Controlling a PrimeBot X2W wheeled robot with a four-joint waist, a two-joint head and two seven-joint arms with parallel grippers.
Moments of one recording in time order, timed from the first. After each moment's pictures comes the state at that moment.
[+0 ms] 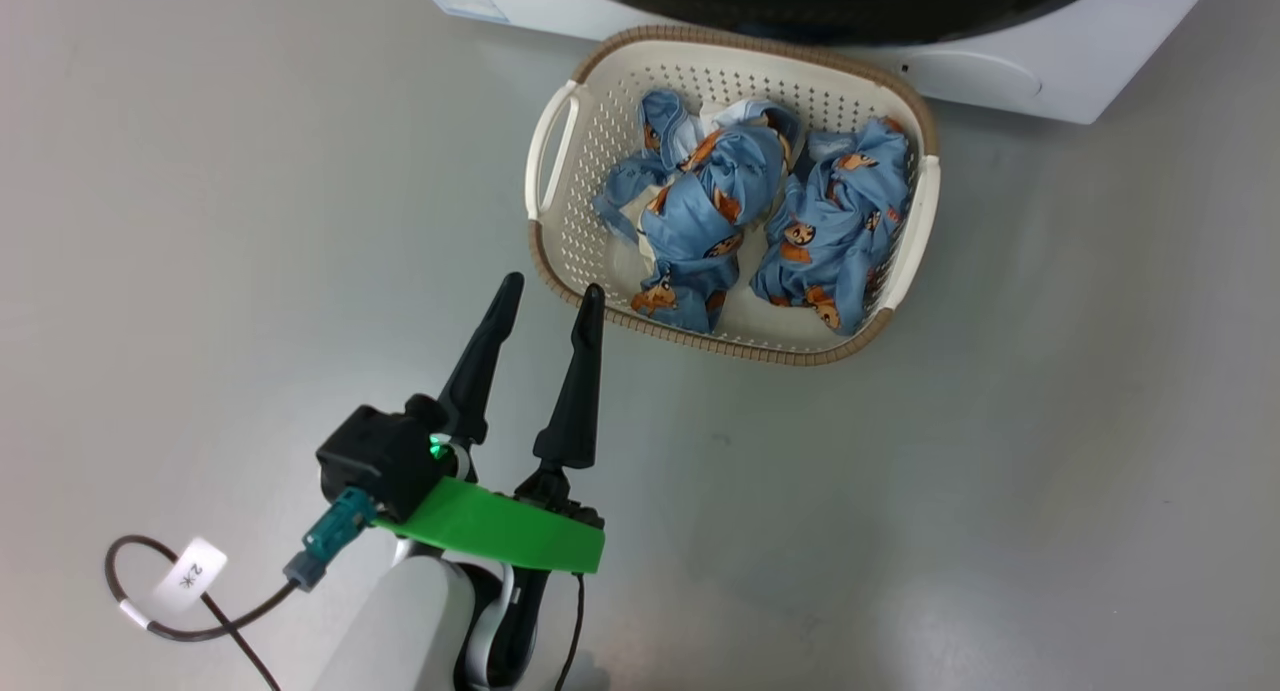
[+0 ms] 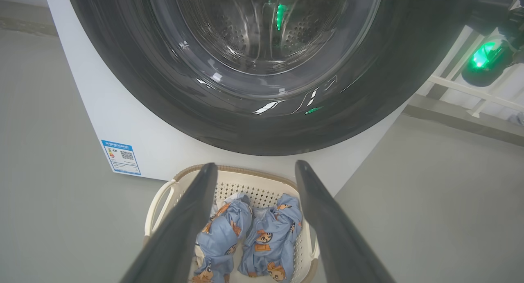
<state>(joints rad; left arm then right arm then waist) -0.41 0.03 -0.45 0.20 -0.50 0.06 -0.26 -1.22 -0.58 0.42 0.41 1.55 0.12 0.44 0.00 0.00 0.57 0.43</state>
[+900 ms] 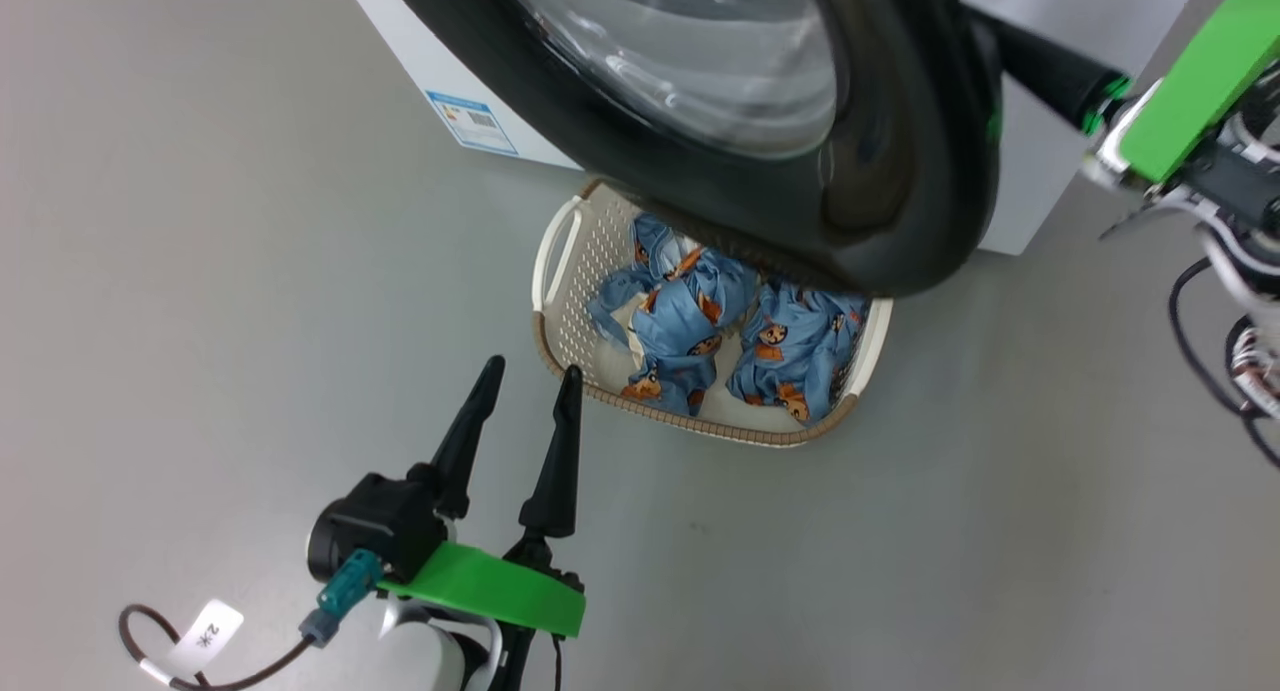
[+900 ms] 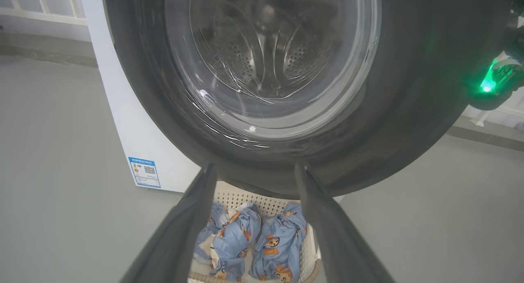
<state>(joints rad) -0.31 0.03 -0.41 0.25 -0.42 0.02 -0.26 -0.96 -0.51 0.54 0.34 1.57 0.12 0.44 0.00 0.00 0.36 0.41</state>
